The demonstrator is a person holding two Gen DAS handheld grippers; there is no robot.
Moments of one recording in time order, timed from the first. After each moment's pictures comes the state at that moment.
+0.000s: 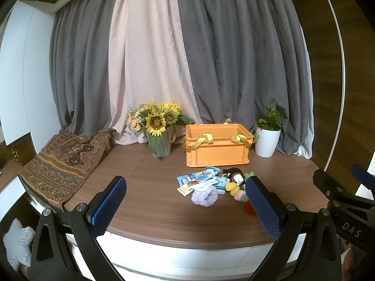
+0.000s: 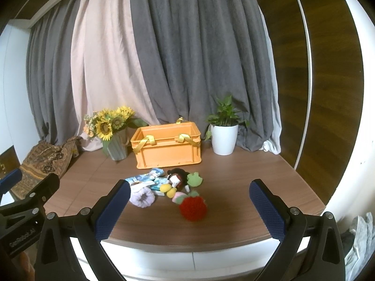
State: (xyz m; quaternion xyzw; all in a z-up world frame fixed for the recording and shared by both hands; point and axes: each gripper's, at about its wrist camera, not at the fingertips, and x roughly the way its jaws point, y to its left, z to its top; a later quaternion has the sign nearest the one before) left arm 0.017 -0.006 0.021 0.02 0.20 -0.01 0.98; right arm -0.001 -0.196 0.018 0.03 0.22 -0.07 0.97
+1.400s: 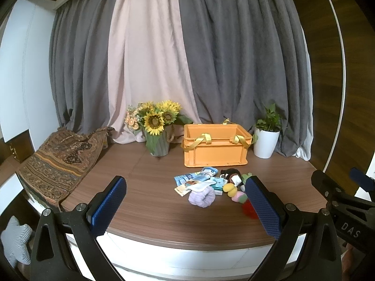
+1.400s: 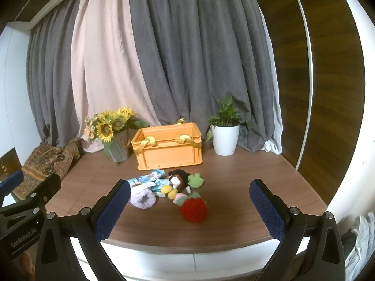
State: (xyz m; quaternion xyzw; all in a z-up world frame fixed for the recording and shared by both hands) left arm 0.019 -0.007 0.004 0.00 0.20 -0.02 0.98; right arm 0.001 -0.192 0.020 0.04 0.22 -0.07 0.97
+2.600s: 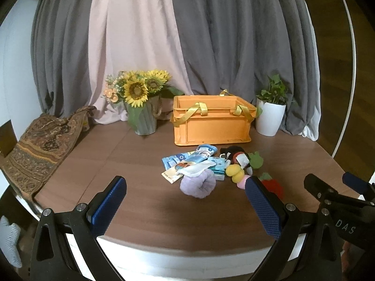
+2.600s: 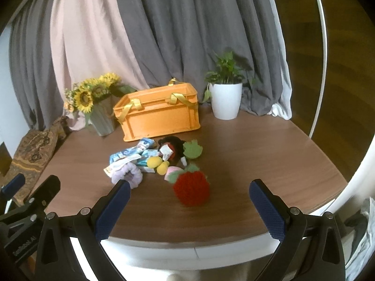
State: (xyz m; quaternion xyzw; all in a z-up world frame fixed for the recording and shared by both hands) left arm 0.117 -0.021 -0.083 0.01 0.25 -0.04 0.97; right arm 0.084 -0.211 -0.071 0.07 0.31 -0.08 0.95
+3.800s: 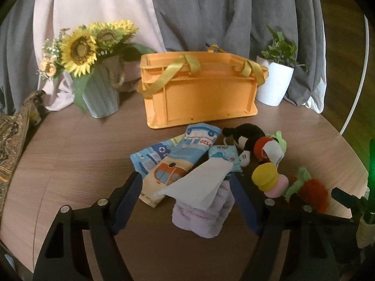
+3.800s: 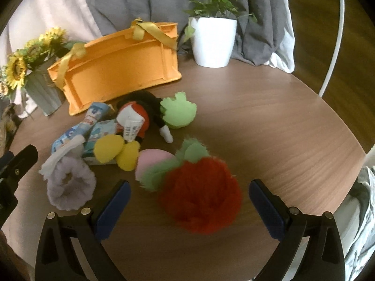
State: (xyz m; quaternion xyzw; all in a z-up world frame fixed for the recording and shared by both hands) left arm 0.288 -0.024 -0.169 0.04 0.35 -0.14 0.93; right arm 0.220 -0.205 -0.190 0.09 0.43 -0.18 0.88
